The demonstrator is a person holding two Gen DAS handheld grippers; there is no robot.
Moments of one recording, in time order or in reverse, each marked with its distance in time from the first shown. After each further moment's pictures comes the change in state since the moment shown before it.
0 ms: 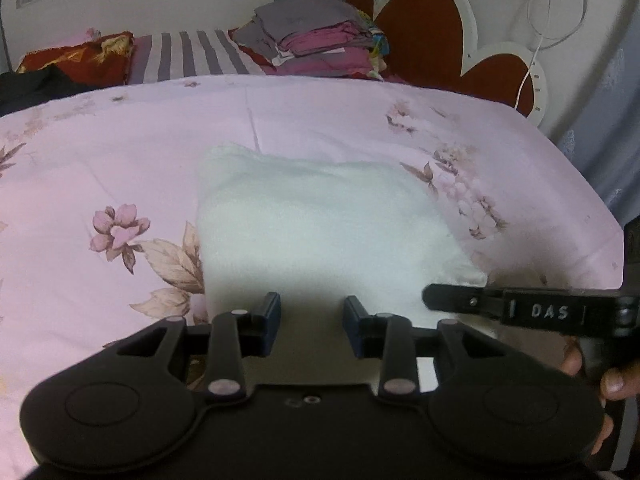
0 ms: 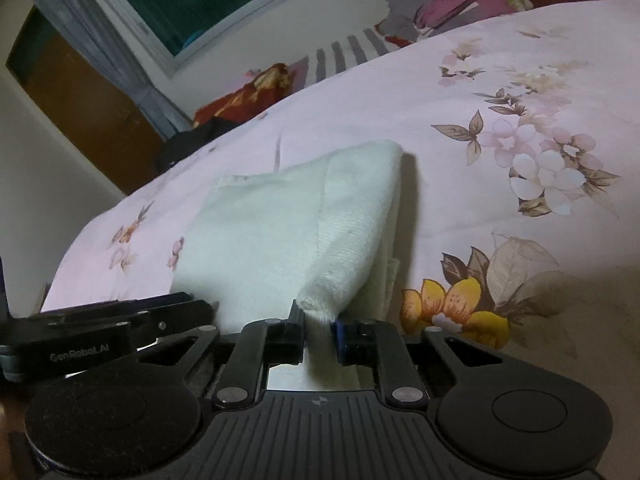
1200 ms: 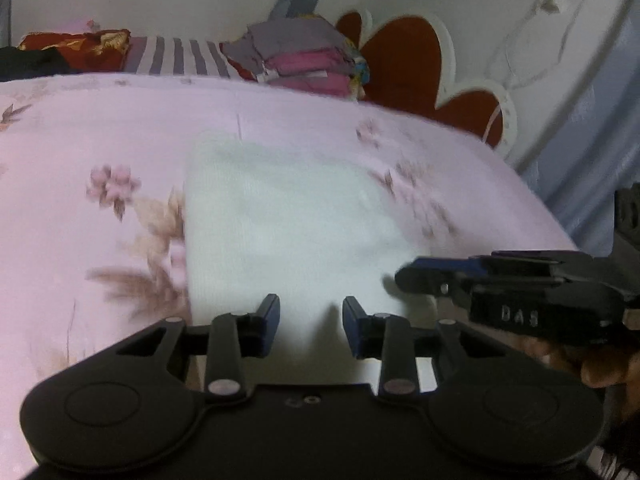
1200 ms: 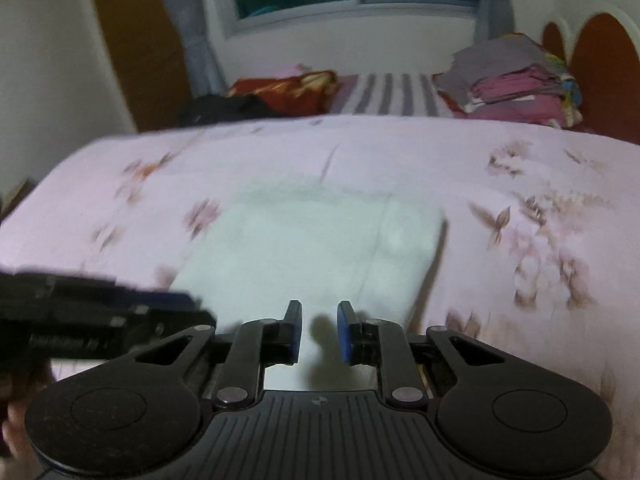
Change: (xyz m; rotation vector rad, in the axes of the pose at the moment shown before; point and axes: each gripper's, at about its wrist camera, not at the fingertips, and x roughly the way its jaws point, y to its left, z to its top) left arm -0.035 -0.008 -0.053 -0.070 -0.073 -0.114; right arm -0.026 0.062 -0.024 -0.419 -0.008 -0.108
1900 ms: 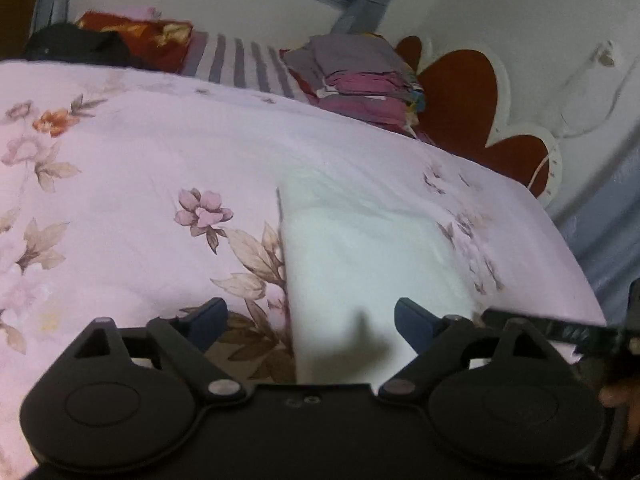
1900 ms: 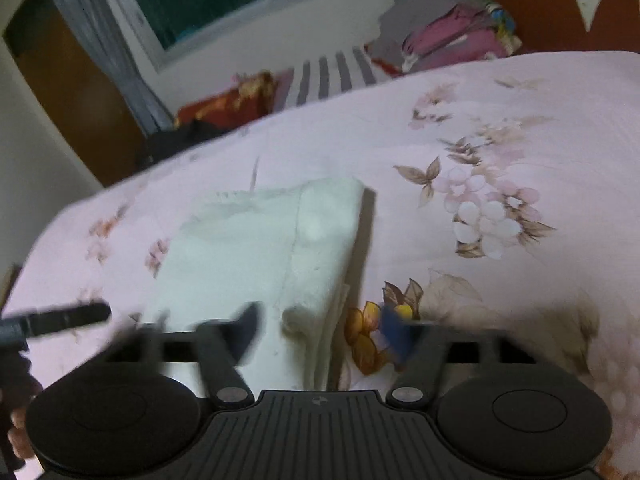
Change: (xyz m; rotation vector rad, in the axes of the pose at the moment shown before) left arm -0.010 0.064 0.040 -0.180 -0.041 0.093; right arm 0.001 -0.061 0.017 0.313 0.020 -0.025
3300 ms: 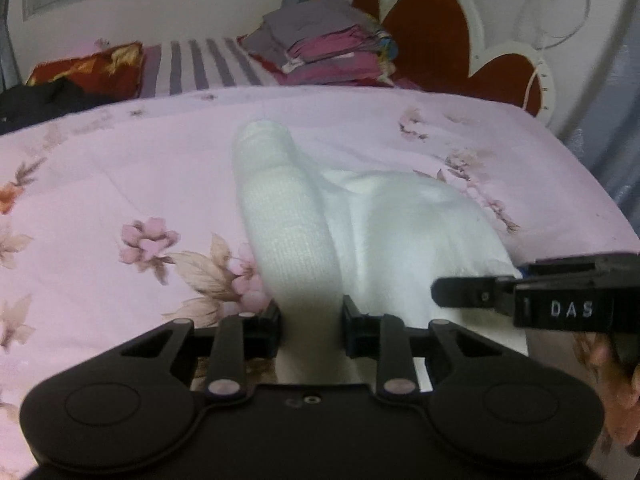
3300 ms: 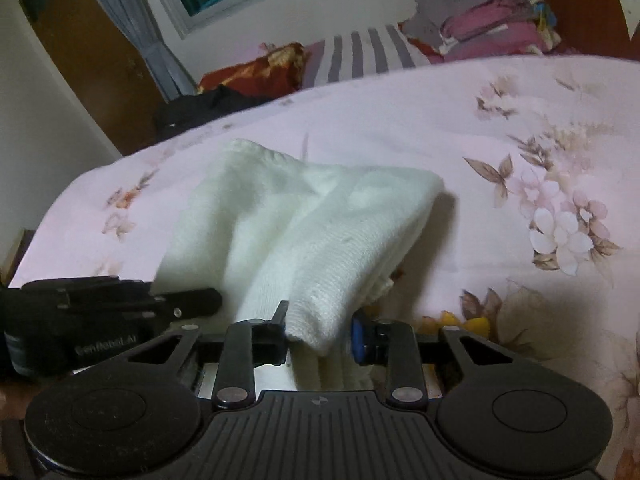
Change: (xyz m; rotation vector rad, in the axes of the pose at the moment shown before) left arm 0.025 -0.064 0.006 0.290 0.069 0.067; right arm 0.025 0.058 0.005 -0.068 0.062 0.045
